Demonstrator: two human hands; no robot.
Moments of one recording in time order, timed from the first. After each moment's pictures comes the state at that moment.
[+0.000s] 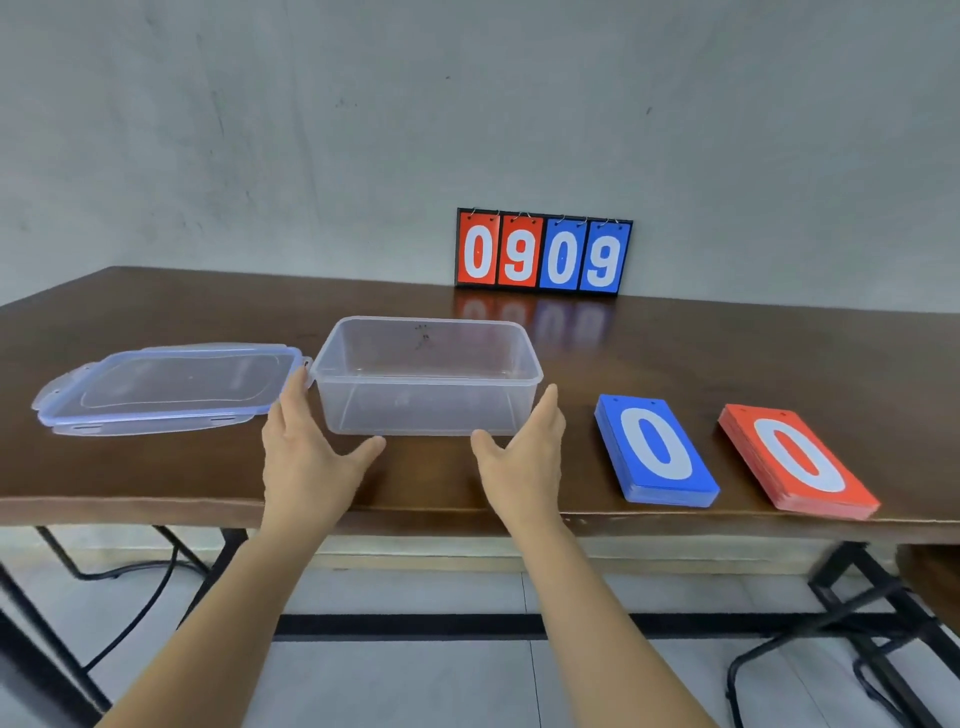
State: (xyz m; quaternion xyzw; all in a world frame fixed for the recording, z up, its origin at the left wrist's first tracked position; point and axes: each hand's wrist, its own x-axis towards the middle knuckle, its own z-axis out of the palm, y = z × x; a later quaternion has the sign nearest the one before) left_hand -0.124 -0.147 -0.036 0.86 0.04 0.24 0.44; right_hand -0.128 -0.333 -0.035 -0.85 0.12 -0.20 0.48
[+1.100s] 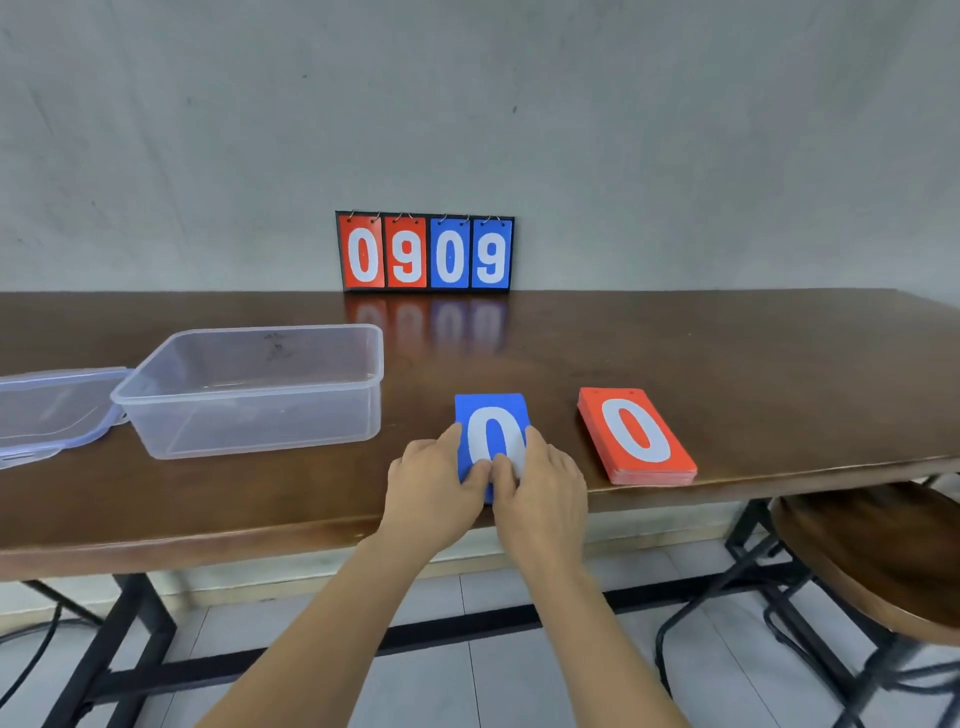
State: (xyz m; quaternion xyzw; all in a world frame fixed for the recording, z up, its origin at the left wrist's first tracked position) left_hand -0.147 -0.376 -0.041 0.93 -0.17 0.08 0.31; right_hand -0.179 -0.483 -0.061 -0.91 0.17 -0.26 0.27
